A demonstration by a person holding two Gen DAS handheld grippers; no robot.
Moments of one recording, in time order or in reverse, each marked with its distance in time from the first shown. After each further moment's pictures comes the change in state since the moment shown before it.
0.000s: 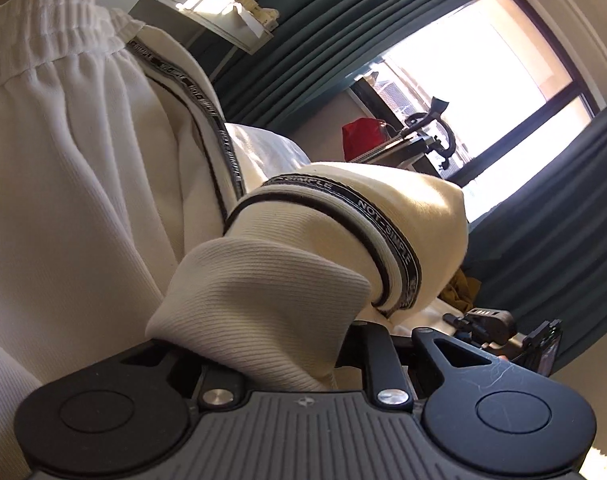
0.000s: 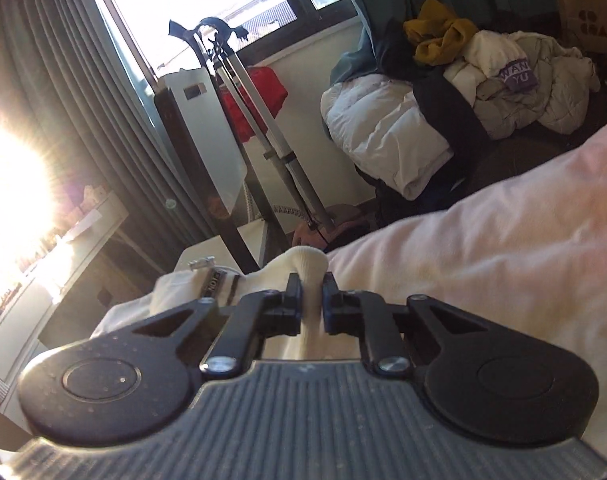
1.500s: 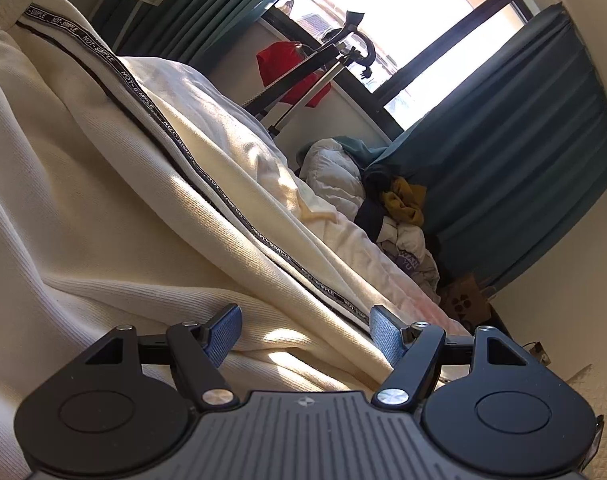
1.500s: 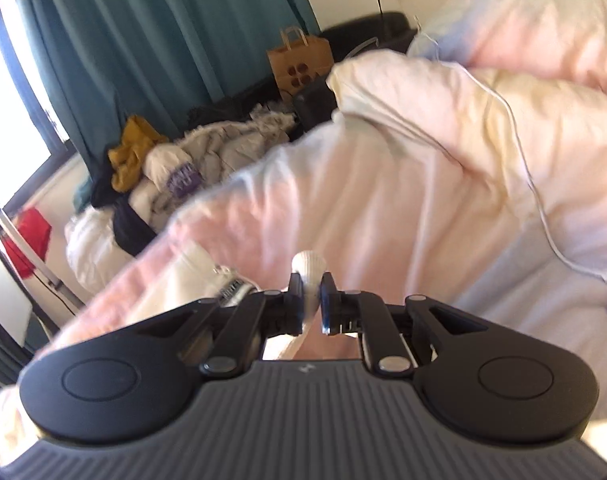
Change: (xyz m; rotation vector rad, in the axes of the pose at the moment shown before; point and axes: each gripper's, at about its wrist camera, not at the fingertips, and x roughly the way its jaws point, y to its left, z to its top) left arm 0.028 -0.055 -0.056 0.137 0.195 -0.161; right arm -0.281 -0.347 0.009 0.274 -0.170 -0.575
